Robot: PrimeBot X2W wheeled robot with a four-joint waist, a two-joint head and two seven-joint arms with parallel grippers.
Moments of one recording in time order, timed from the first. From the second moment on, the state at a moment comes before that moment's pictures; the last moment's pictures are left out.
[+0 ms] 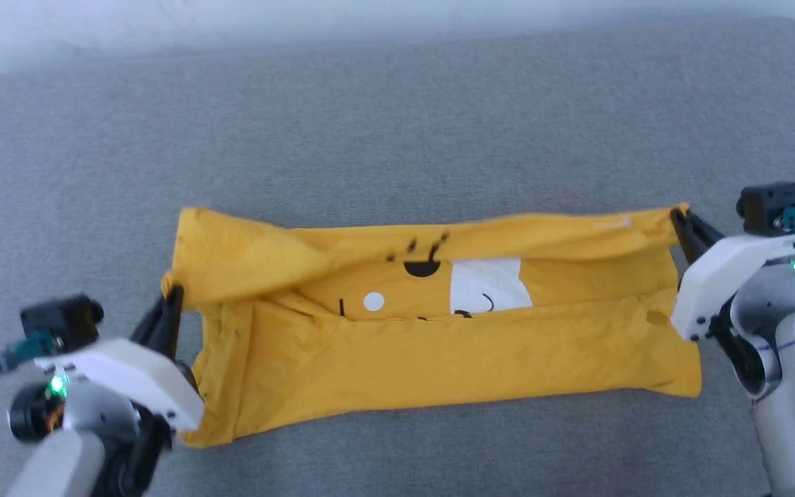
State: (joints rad) left arm -0.15 0.49 -0.26 0.00 -0.76 0.20 0.11; right arm -0.44 -0.22 0.02 0.39 0.23 0.13 0.23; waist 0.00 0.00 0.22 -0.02
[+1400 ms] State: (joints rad) left arm -0.13 0.33 -0.34 0.16 -0.55 0.18 -0.25; right arm -0.17 -0.08 -0.21 0.25 0.24 0.13 0.18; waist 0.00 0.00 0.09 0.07
